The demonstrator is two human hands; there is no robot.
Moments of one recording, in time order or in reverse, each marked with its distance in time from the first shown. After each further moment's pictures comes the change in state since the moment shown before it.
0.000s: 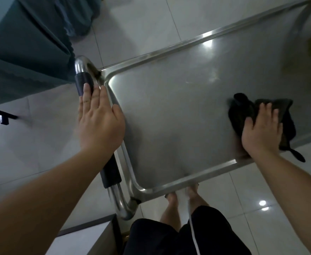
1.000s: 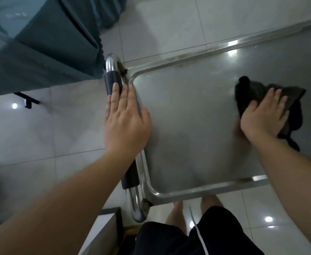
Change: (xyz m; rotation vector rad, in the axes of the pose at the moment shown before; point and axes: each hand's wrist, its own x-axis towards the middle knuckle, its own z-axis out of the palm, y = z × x) left_hand -0.005 0.007 -0.013 -0.069 -0.064 -0.017; right_hand 0.054 -0.108 0.016 0.026 0.050 -0.007
